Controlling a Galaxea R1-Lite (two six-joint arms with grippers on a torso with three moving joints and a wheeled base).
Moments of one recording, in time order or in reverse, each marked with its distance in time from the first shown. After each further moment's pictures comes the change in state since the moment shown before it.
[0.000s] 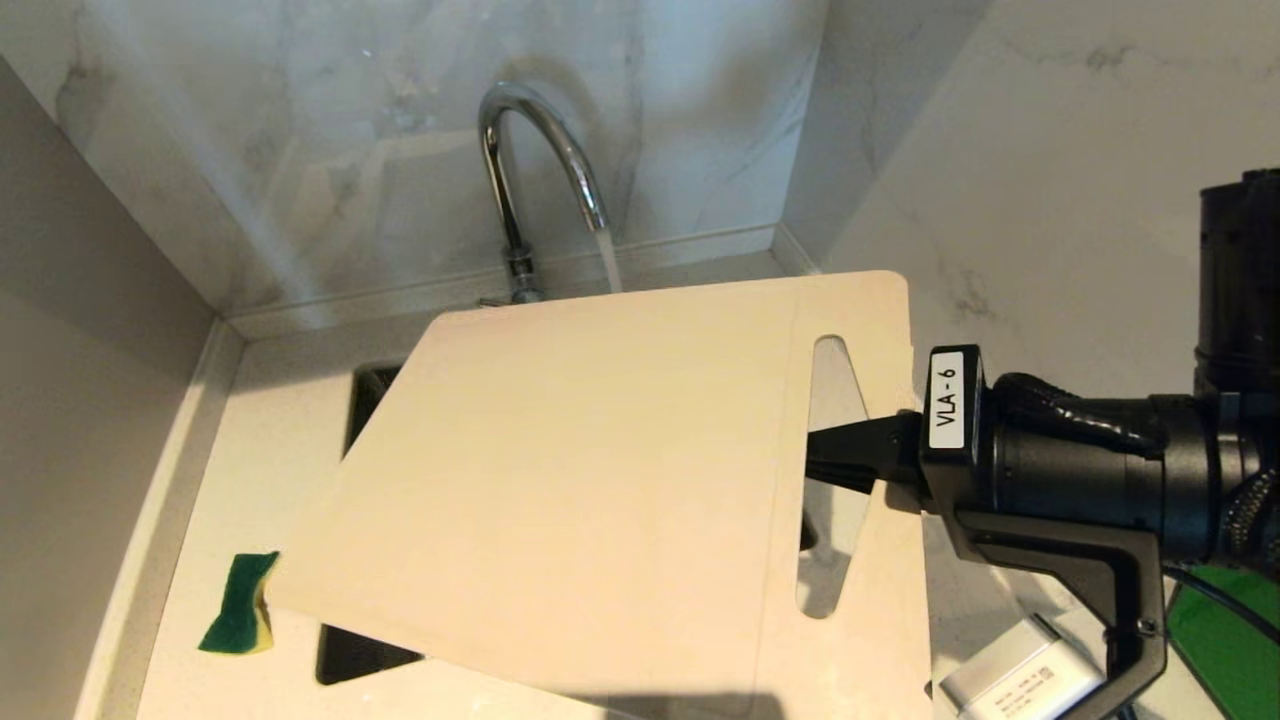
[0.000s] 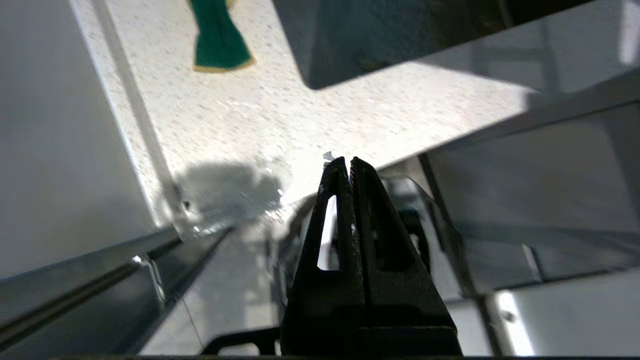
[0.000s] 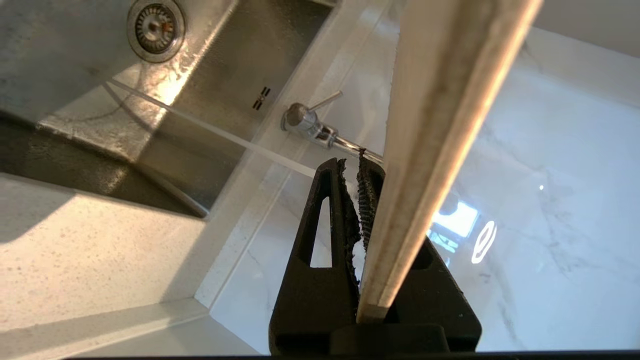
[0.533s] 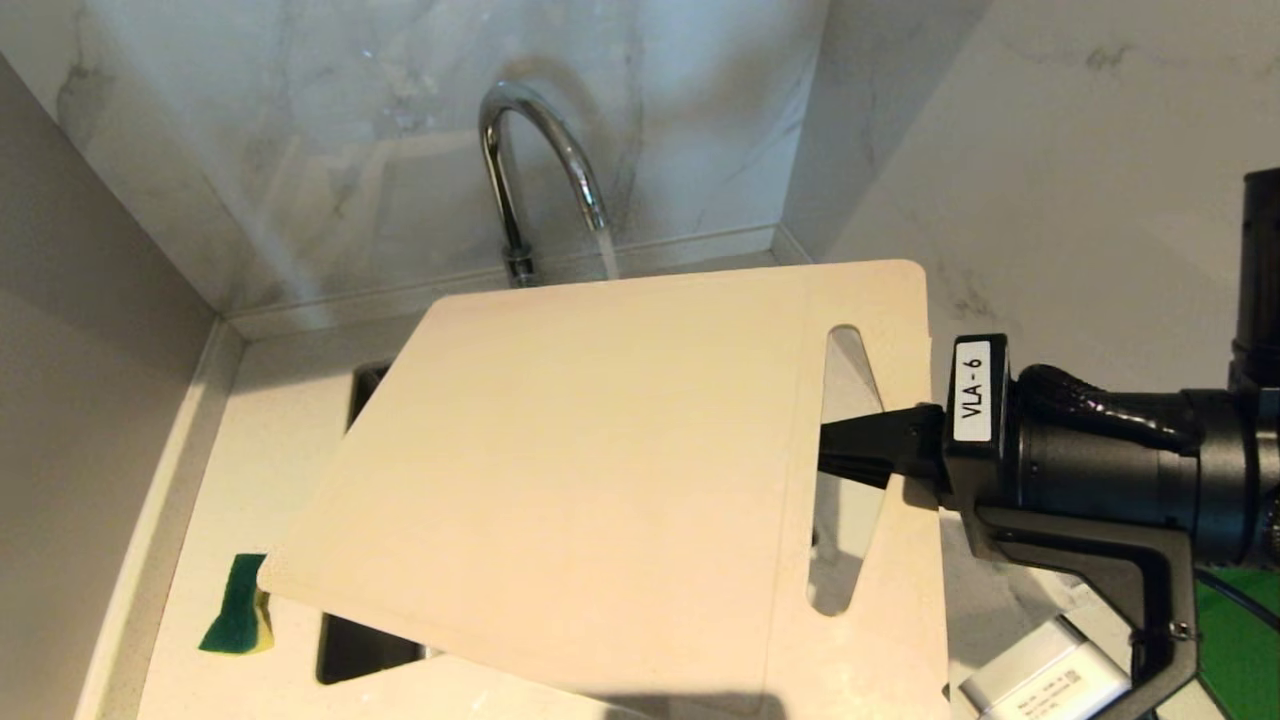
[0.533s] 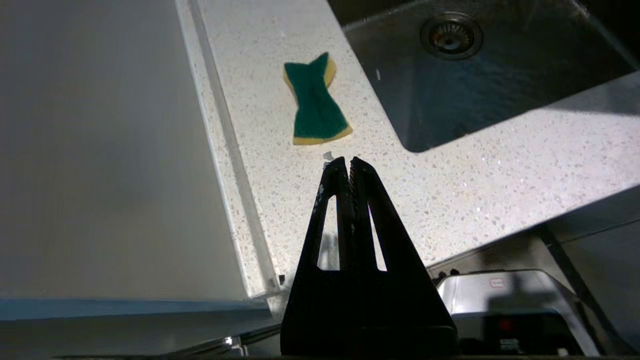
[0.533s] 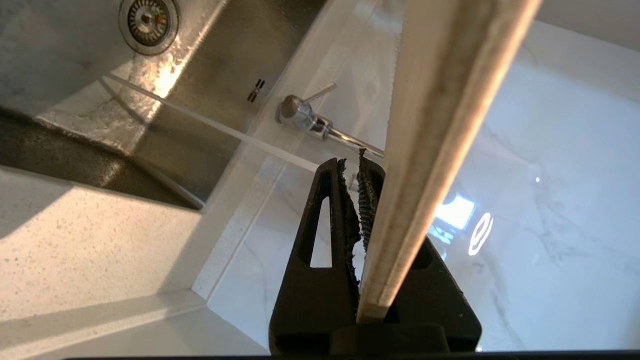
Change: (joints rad) left arm -0.009 -0.206 0.445 -0.550 0.210 0.181; right arm -0.001 -0.026 -0.003 0.006 -0.007 0.009
